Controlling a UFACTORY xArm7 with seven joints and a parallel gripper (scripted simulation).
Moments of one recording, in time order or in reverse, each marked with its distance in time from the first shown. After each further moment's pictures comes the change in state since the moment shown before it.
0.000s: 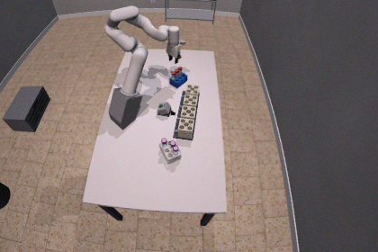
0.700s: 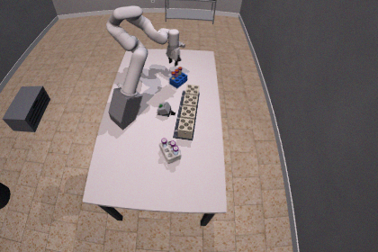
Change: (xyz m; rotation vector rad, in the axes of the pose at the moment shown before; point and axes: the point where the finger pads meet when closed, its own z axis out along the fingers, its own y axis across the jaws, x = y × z) arm -0.001 0.000 0.026 0.000 0.000 0.000
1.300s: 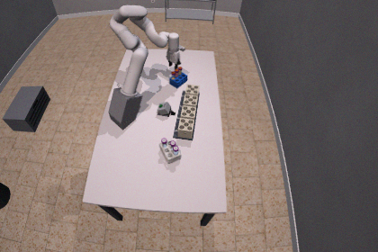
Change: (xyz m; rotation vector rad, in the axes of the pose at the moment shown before) arm 0.000 0.000 0.032 0.000 0.000 0.000
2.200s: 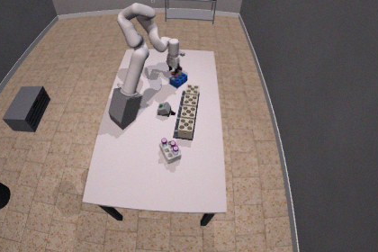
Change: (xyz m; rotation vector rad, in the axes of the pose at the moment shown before) arm 0.000 0.000 0.048 0.001 -0.001 0.001
